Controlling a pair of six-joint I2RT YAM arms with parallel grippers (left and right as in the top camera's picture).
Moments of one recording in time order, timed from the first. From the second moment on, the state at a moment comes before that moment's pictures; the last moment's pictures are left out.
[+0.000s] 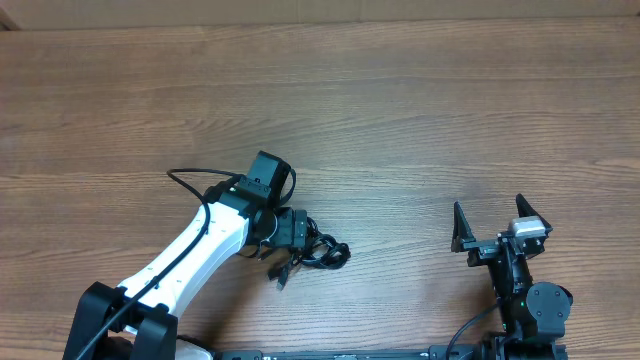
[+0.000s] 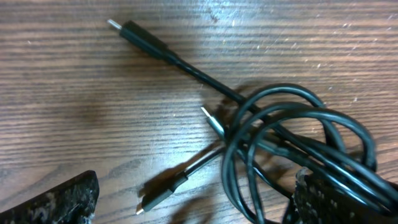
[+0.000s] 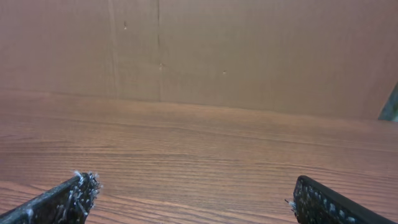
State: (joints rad) left arm -0.42 1.51 0.86 -0.76 0.06 -0.42; right arm -0.05 0.02 0.02 -0.02 -0.16 -0.05
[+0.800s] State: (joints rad) left arm -0.42 1.51 0.77 -0.70 0.07 -0.42; right arm -0.05 0.02 0.02 -0.02 -0.16 -0.05
